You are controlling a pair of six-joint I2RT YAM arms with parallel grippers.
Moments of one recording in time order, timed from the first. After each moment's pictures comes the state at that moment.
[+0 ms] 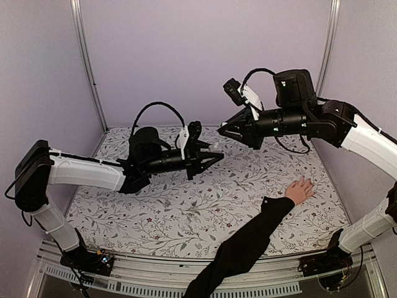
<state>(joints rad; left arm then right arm) -0.90 1.64 0.93 0.78 0.46 0.06 0.92 1.39 1.52 -0.55 -0.21 -0.12</state>
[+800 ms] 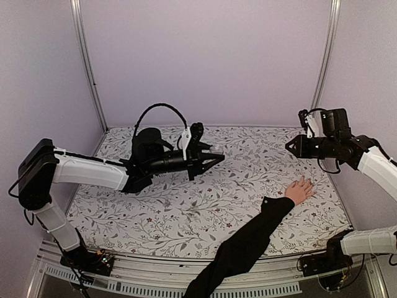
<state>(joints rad) -0.89 1.67 0.94 0.78 0.47 0.04 0.35 1.09 0.99 -0.50 -0.17 0.26</state>
